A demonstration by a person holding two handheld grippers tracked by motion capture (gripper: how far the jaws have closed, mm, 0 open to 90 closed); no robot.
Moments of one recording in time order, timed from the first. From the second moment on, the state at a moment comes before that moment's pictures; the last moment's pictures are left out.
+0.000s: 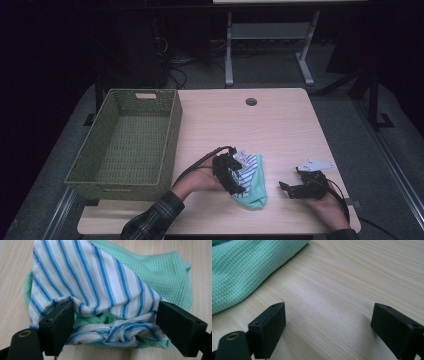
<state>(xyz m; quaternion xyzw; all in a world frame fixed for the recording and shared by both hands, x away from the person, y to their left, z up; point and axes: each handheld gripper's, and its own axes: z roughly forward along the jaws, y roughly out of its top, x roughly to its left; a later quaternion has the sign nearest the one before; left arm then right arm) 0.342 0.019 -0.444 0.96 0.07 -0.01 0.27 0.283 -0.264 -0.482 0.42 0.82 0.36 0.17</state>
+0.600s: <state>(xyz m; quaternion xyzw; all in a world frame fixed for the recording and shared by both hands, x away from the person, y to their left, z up) 0.345 0.010 -0.452 0.97 0.06 -0.03 0.25 0.283 -0.264 -0.482 0.43 0.81 0.36 0.17</state>
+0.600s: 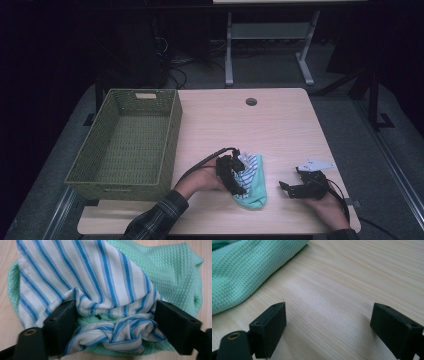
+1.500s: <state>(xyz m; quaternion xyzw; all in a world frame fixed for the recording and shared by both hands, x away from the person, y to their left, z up) 0.352 0.021 -0.434 0.96 0.10 -0.07 0.26 0.283 -0.264 -0.482 0.43 0.82 0.35 0.17</state>
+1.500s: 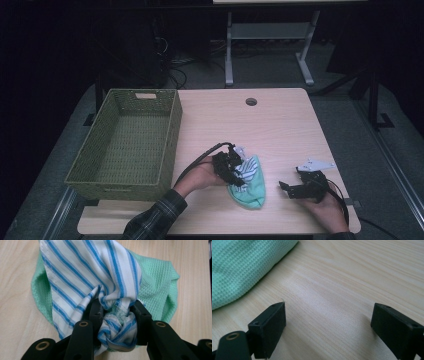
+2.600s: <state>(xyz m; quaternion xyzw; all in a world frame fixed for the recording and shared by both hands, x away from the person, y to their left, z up) 0.356 0.046 -0.359 0.94 0.13 -0.03 0.32 0.283 -0.264 -0.482 0.42 0.82 0.35 0.17</state>
